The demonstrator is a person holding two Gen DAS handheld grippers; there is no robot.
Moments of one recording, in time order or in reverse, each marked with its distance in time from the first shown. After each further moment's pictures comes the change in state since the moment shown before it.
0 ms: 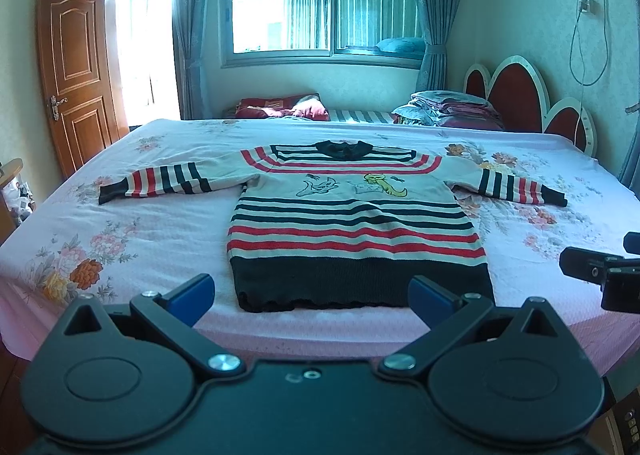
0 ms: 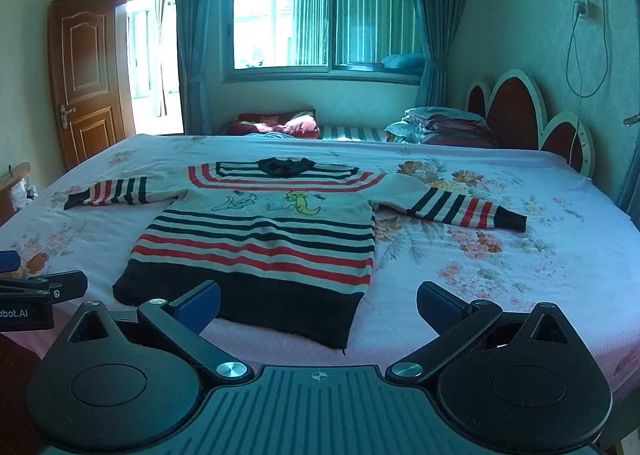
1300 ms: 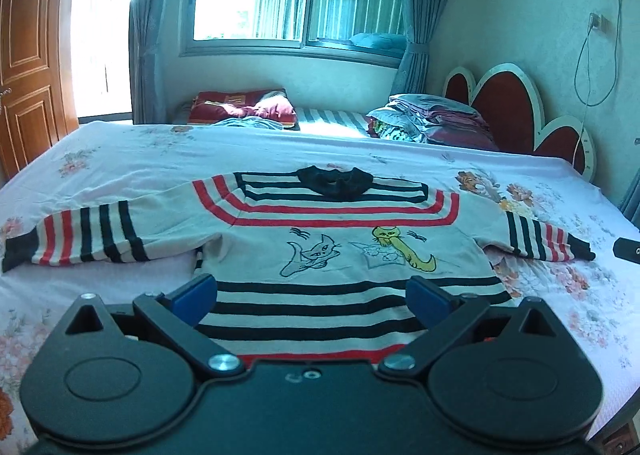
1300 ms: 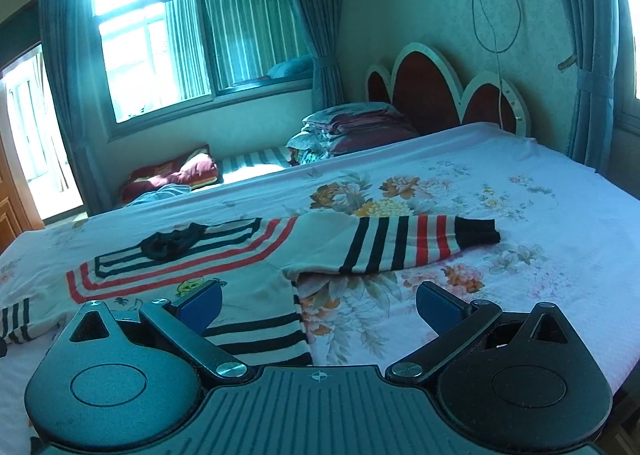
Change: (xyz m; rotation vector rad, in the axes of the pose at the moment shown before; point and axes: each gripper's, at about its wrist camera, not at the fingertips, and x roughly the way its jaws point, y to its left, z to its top) left arm 0.216 0.044 0.119 -0.017 0.033 -0.161; right arm 0.174 -0.083 0.094 0.298 -0.063 -0.252
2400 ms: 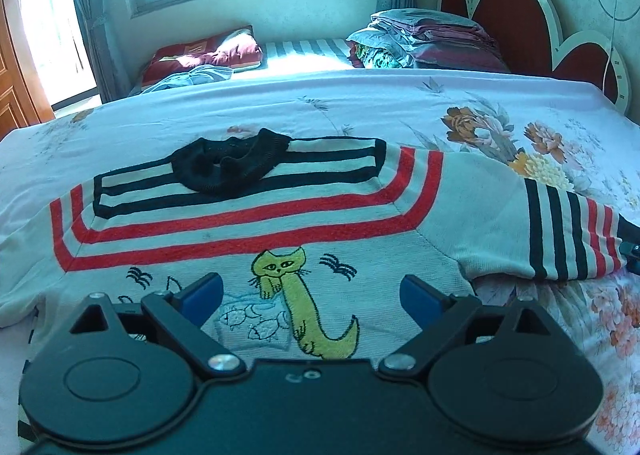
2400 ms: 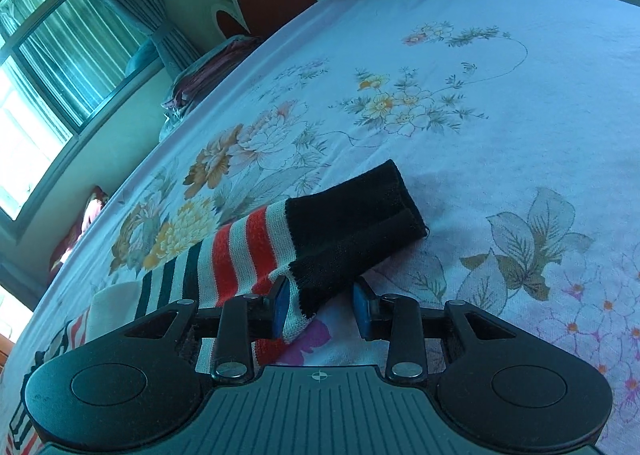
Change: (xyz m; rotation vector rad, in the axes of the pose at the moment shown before) left arm 0.222 -0.169 0.058 0.115 0.239 0.078; right arm 0.282 -0.267 0.018 0.502 0.200 -0.106
